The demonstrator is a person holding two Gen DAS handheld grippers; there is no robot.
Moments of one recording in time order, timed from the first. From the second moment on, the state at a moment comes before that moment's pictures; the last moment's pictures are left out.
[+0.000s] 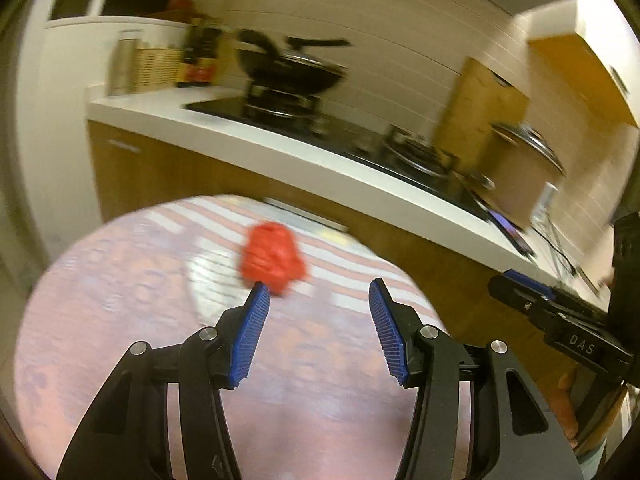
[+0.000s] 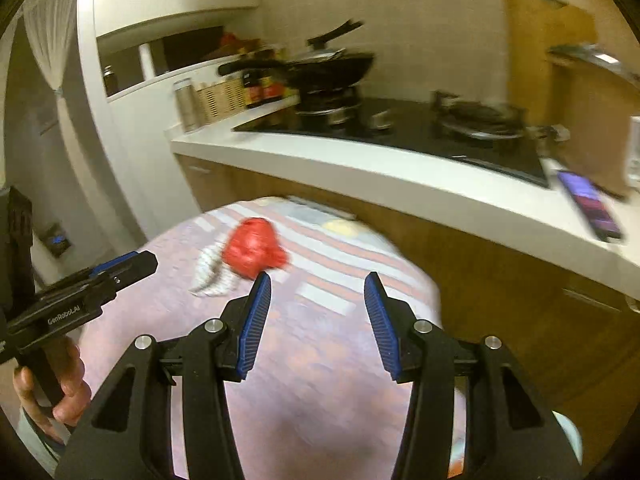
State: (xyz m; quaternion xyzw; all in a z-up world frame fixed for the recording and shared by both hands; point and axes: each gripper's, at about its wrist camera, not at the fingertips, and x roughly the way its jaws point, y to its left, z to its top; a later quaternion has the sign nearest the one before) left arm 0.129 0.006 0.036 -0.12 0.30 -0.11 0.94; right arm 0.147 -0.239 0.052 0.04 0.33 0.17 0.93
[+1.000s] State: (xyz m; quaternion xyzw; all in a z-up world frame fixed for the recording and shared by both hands) left arm 0.240 0.057 -0.074 -0.12 0.41 -0.03 0.91; right arm 0.315 -0.101 -0.059 0.03 0.41 0.24 0.88
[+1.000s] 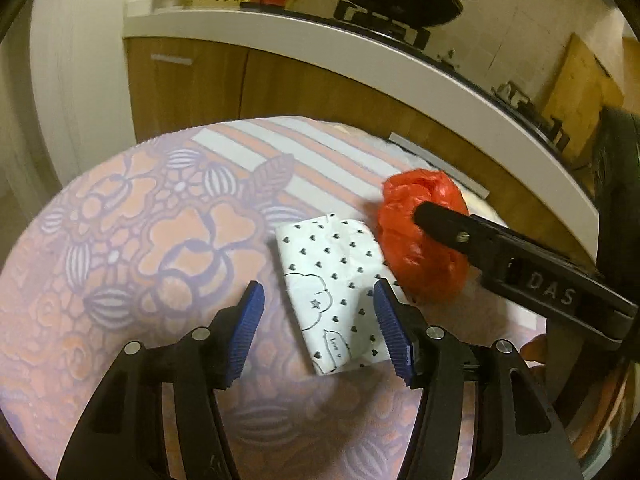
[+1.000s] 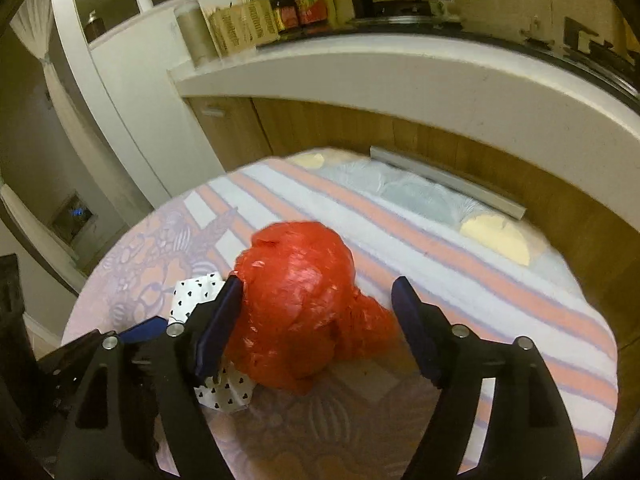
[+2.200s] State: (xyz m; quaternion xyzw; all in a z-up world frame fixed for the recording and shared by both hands) left arm 0.159 -0.022 0.015 -0.08 0.31 -0.14 0.94; right arm 0.185 -0.208 0.028 0.07 0.30 0.18 0.93
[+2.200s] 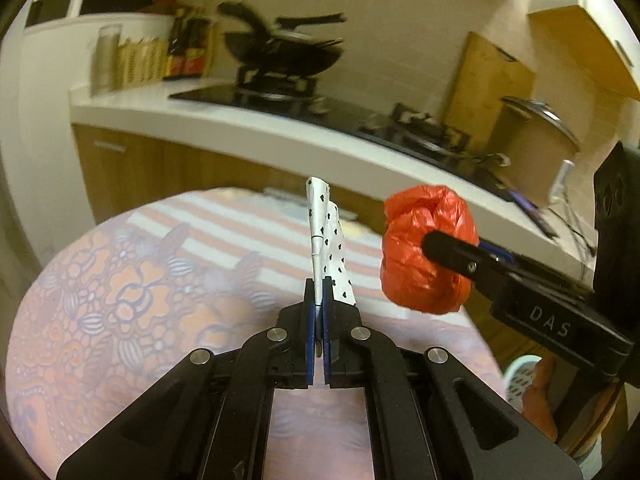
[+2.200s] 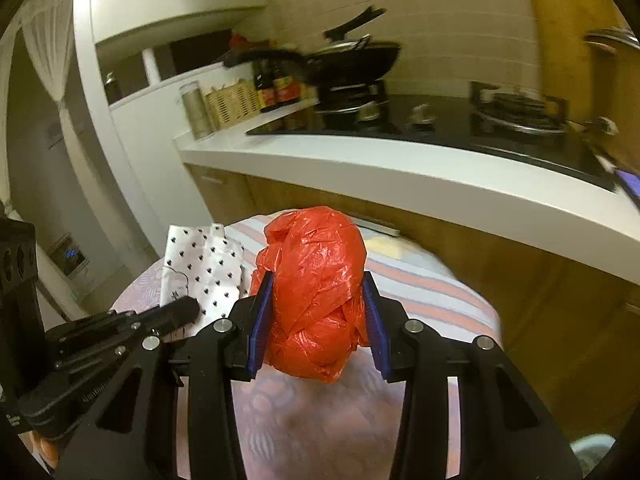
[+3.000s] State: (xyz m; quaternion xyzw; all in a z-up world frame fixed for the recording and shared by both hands) left arm 0.061 -0.217 0.021 -0.01 0.30 -0.34 0.89; right arm 0.004 -0.405 0.013 0.09 0.30 -0.01 0.95
